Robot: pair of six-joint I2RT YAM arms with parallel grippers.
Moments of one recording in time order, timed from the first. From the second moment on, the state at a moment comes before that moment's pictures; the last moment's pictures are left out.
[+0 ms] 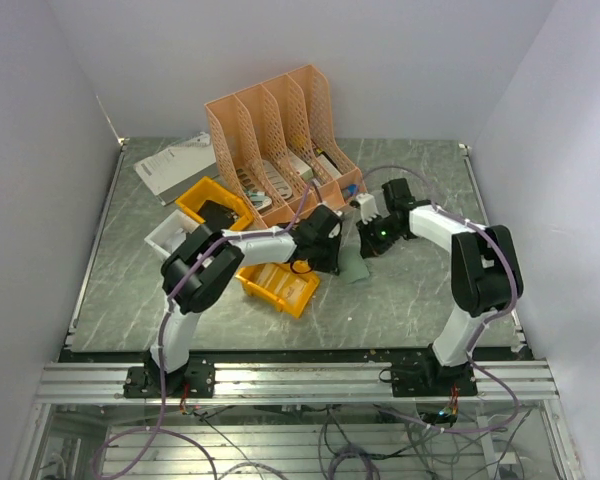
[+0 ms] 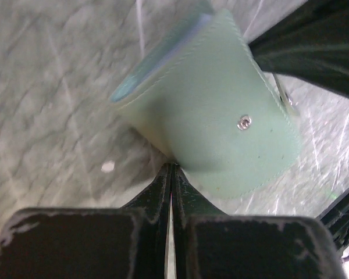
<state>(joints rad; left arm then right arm) -0.86 2.07 1.35 -0.18 0.18 -0.57 0.21 1.78 1.08 -0.52 -0.46 -0.41</state>
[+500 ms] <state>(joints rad) -0.78 1.78 0.99 -0.13 0.10 -0.60 0.35 1.89 1.26 -0.52 -0.50 -0.40</state>
